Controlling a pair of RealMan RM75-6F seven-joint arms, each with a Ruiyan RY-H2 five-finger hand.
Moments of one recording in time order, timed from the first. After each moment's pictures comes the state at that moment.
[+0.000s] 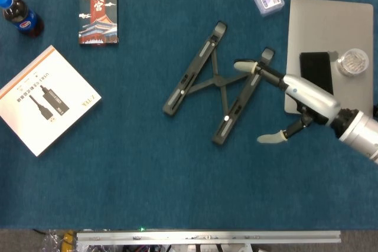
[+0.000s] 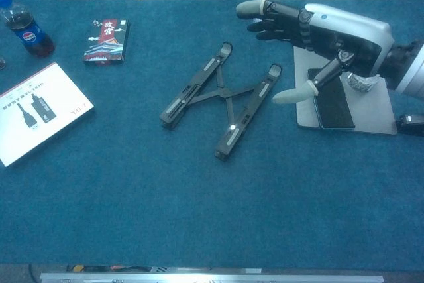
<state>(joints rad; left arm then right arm) -0.14 -0.98 -0.03 -1.66 1.49 1.41 0.04 0.69 -1.12 0.03 -1.78 -1.74 0.99 0.95</state>
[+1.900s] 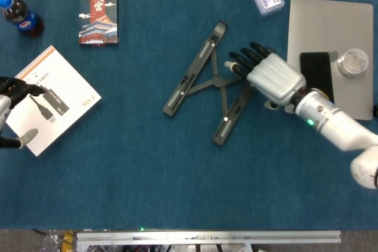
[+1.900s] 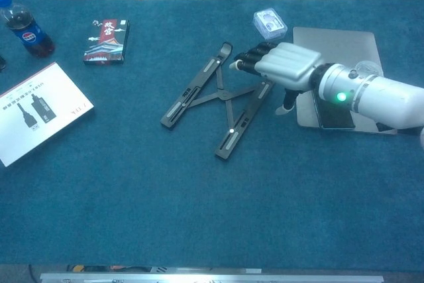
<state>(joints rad) -0.31 -0.86 0.06 -1.75 1.64 1.20 -0.26 0.83 -1.50 0.07 -1.43 -1.27 0.73 -0.49</state>
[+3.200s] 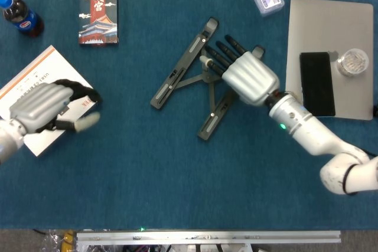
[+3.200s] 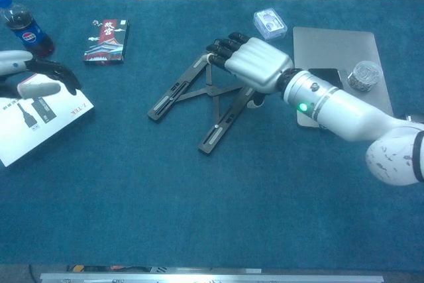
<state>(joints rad) -0.63 -0.92 0.06 -1.72 1.68 0.79 -0.56 0.84 -1.68 0.09 -1.34 -1.28 0.91 -0.64</state>
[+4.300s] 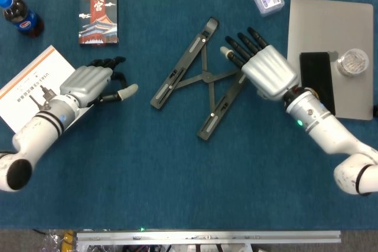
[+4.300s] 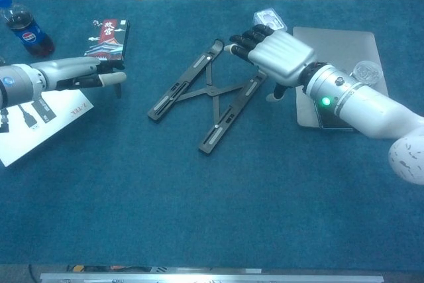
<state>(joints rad) -0.83 -1.25 -0.01 -1.62 0.91 0.63 0.05 0.80 -1.63 0.07 -1.34 -1.28 0.94 -0.62</state>
